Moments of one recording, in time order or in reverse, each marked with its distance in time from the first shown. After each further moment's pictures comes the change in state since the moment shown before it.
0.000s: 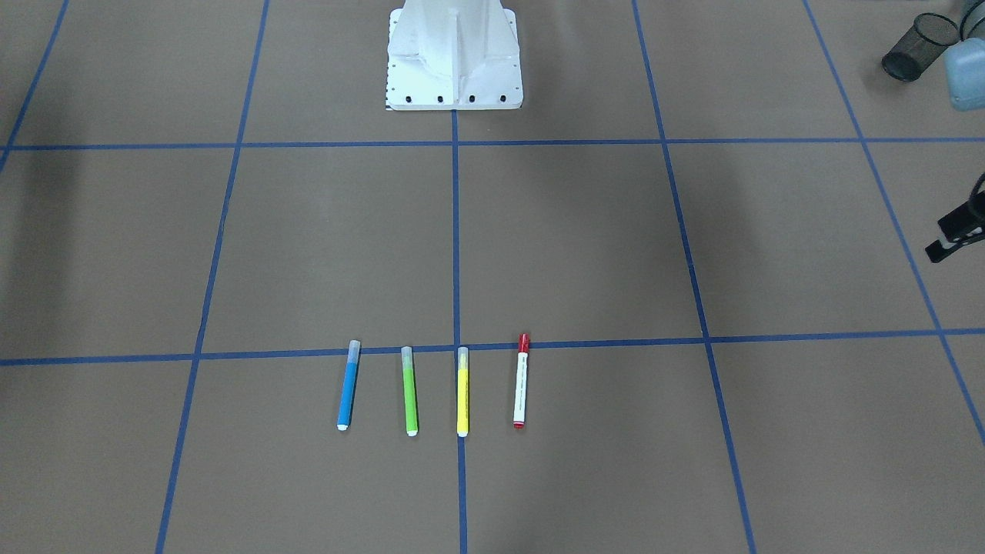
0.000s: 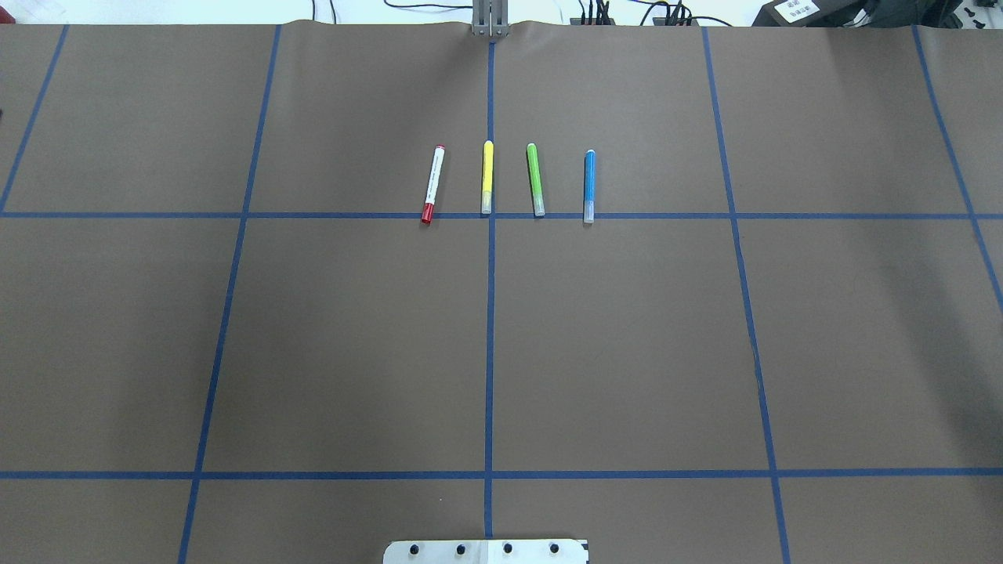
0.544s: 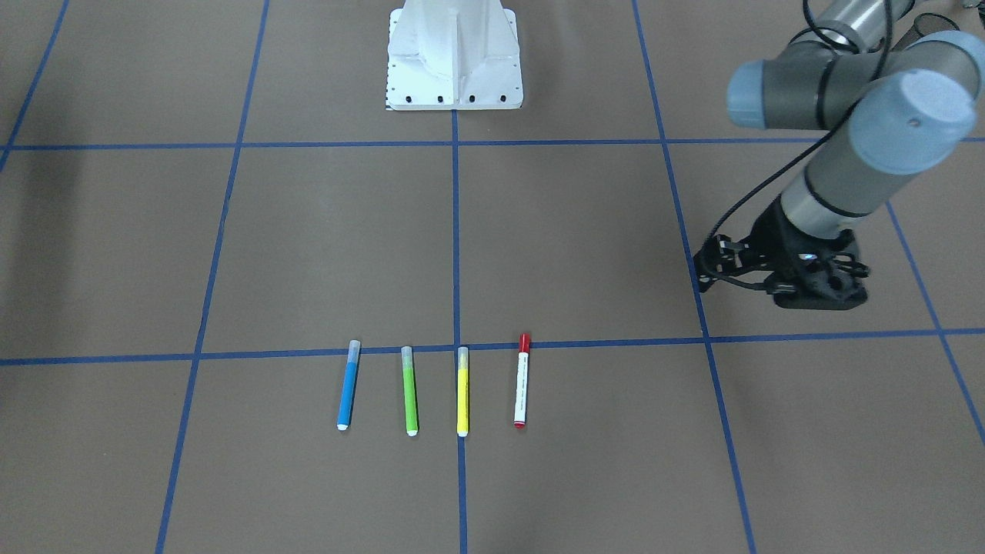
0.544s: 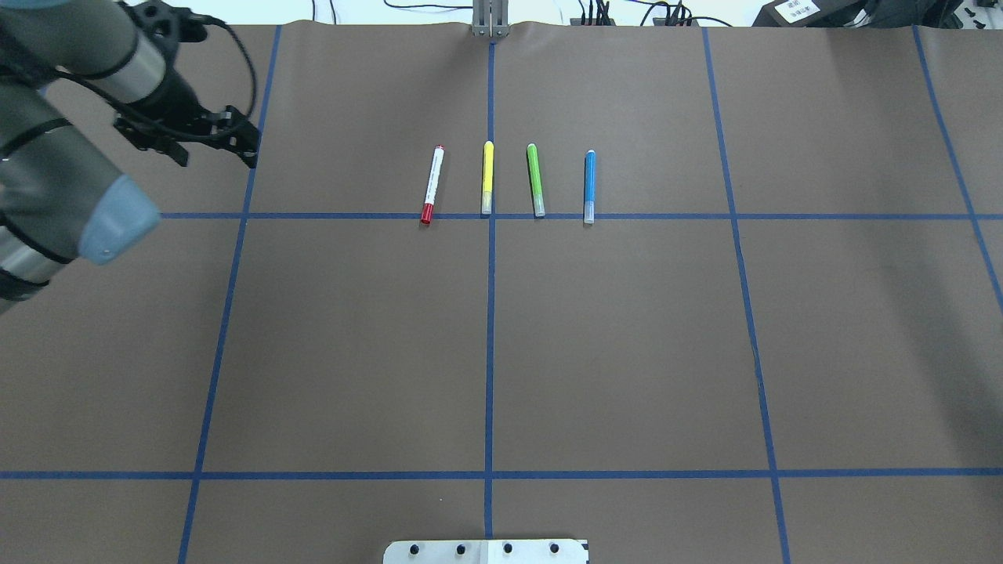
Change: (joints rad) left arm 0.359 -0.286 0.063 0.079 0.209 -0.297; right arm -0.005 0.005 0.002 0.001 0.001 0.001
